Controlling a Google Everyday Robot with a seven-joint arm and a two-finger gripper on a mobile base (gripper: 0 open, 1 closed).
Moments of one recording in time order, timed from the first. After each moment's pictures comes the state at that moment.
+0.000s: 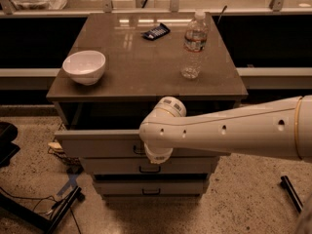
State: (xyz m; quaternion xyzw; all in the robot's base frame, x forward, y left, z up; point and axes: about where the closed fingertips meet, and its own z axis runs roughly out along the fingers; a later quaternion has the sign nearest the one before) arm 0.520 -0.003 0.590 -0.74 0.66 -0.06 0.10
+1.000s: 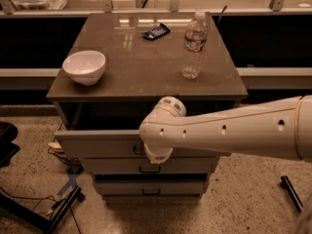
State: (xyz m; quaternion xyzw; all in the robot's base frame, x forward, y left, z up) arm 0.520 -0.003 0.590 -0.74 0.66 -0.06 0.10
